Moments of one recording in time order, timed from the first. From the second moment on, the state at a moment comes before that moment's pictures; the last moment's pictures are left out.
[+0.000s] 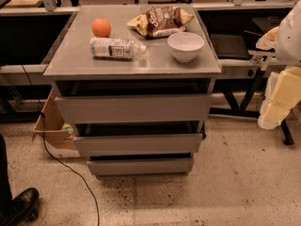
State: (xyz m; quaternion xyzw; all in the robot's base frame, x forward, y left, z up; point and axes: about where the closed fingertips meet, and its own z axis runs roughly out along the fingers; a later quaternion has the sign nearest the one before) arm 0.438 -0.217 0.976 -0.60 0.78 -0.03 0.16
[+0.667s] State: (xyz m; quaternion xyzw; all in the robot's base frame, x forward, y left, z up) arm 0.438 -0.217 0.962 -0.60 0.78 -0.04 0.17
